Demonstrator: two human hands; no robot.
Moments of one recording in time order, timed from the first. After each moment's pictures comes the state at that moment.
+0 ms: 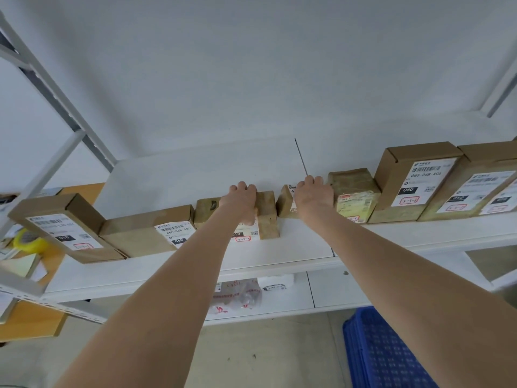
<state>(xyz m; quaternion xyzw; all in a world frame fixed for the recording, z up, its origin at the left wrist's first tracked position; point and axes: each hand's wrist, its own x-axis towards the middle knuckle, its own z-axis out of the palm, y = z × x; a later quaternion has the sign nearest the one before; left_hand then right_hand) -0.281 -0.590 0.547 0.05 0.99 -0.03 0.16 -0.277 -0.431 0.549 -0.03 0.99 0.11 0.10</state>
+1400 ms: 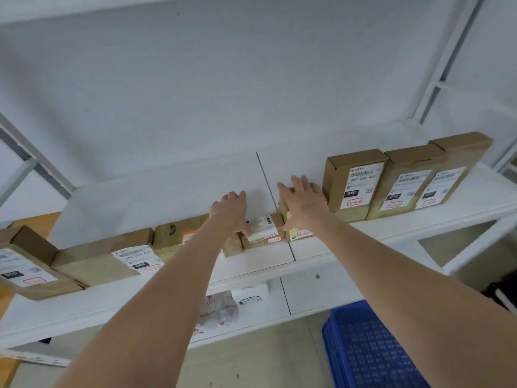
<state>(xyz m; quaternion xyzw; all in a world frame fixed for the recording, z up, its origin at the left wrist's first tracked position) -0.273 -0.520 0.563 0.09 0.99 -0.03 0.14 -0.261 -0.346 0.558 -0.07 0.99 0.03 0.08</state>
